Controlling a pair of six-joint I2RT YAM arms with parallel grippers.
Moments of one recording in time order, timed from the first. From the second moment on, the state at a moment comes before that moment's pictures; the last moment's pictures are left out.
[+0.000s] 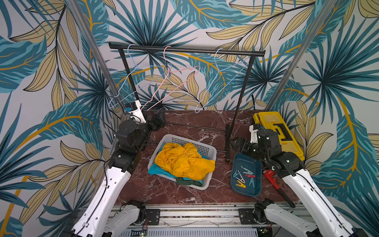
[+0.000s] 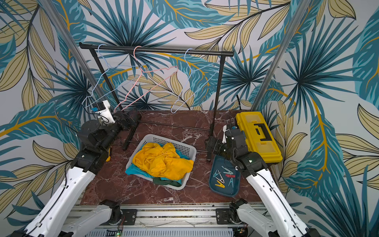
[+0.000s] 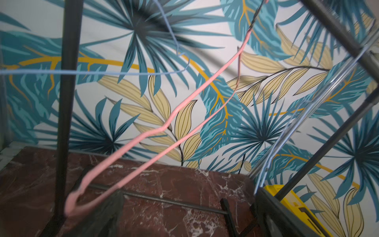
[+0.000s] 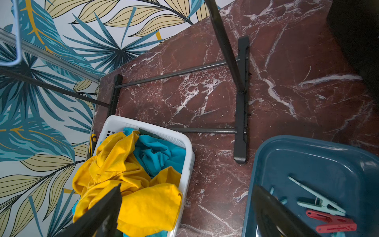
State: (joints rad) left arm -0.23 0.97 1.04 -0.07 0.01 -0.48; right arm 0.35 0.96 1.10 -0.79 -0.03 0.63
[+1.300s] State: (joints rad) left arm 0.06 1.56 0.67 0.33 -0.10 -0.13; right arm 0.34 1.01 0.80 -0.57 0.52 0.52
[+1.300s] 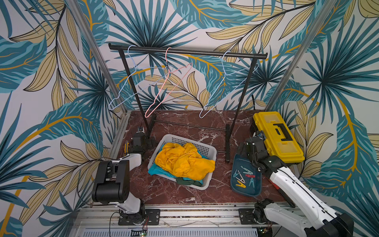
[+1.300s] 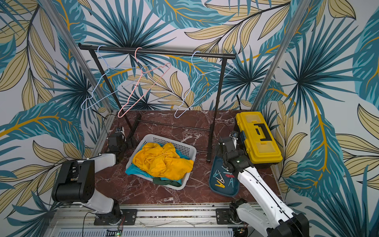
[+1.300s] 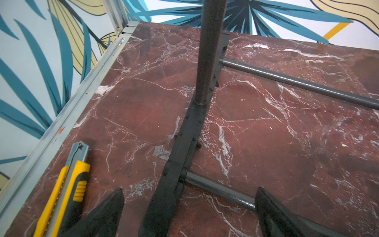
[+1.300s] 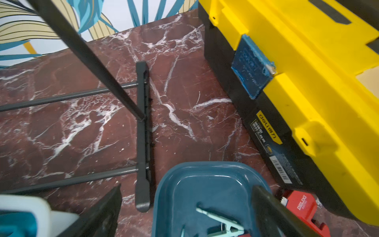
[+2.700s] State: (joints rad) left arm 0.05 1.55 0.36 0.96 -0.05 -0.04; right arm 0.08 1.40 0.41 0.75 0.76 0.09
